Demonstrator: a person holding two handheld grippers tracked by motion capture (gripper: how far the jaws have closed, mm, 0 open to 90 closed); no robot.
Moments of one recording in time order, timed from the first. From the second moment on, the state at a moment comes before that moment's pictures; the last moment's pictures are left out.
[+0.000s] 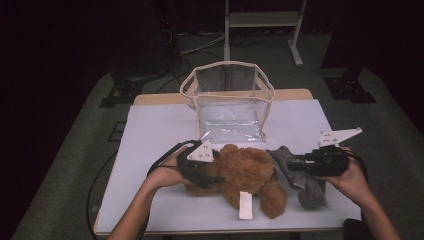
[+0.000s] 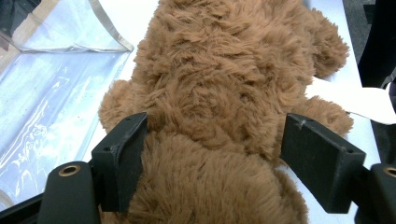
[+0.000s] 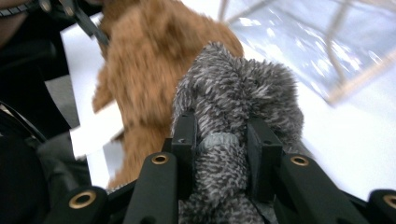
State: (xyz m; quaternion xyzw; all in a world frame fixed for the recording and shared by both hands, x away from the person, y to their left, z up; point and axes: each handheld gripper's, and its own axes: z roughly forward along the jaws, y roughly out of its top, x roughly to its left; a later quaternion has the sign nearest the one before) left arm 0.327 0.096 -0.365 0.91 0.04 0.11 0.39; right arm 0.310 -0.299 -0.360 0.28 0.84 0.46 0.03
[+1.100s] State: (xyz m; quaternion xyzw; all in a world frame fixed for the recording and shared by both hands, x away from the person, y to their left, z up) left arm 0.318 0.143 -0.363 0.90 0.08 0.12 0.40; right arm 0.313 -0.251 -0.394 0.25 0.83 0.50 -0.01
